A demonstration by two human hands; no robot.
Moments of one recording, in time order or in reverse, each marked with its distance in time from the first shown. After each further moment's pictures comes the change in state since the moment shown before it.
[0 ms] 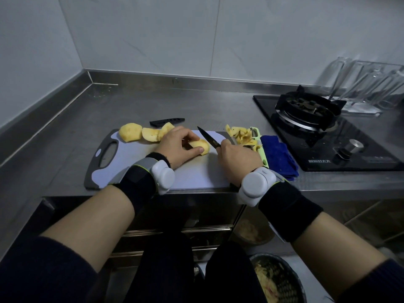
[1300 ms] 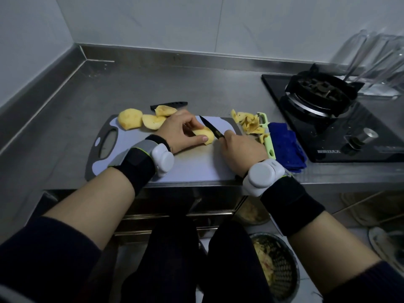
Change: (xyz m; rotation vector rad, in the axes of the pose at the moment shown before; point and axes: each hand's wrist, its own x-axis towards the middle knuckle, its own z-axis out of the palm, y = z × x) left_hand 0.016 -0.012 -0.008 -0.078 -0.123 0.037; right_hand 0.001 -0.001 -0.001 0.030 -0.005 -0.047
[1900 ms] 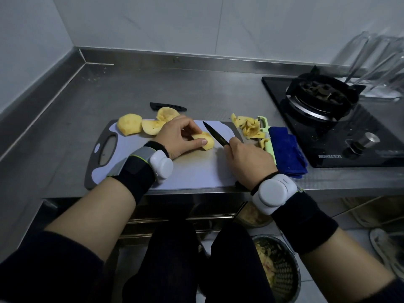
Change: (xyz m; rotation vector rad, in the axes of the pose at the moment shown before) left_hand 0.001 -0.006 0.000 -0.076 0.011 -0.065; right_hand -0.012 0.008 -0.004 -0.022 0.009 -0.016
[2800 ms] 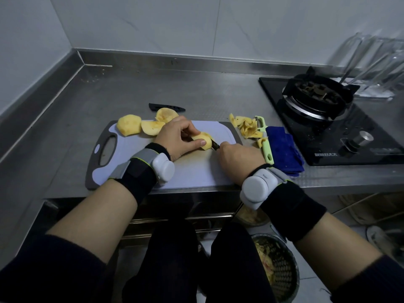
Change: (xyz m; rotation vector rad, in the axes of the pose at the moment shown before) left_hand -0.005 0.007 0.003 0.053 0.043 0.025; right_hand 0.011 -0.014 0.004 -0.190 -0.135 -0.034
